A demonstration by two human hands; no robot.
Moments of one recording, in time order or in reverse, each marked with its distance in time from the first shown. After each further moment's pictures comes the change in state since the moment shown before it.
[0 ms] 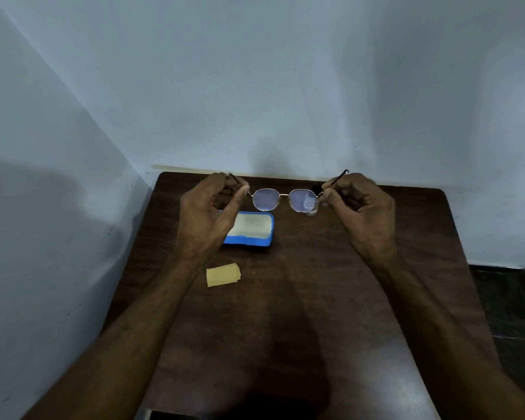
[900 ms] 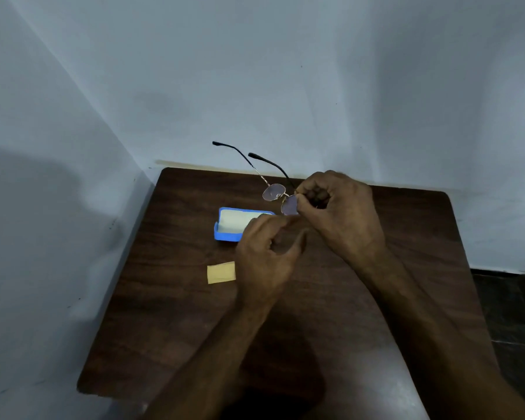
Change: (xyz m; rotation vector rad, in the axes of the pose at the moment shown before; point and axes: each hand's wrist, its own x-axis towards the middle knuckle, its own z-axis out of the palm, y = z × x) left_hand -0.069 0.056 0.074 -0.057 0.105 -0.204; right_hand 0.009 -0.050 0.022 -0.342 -0.195 -0.024
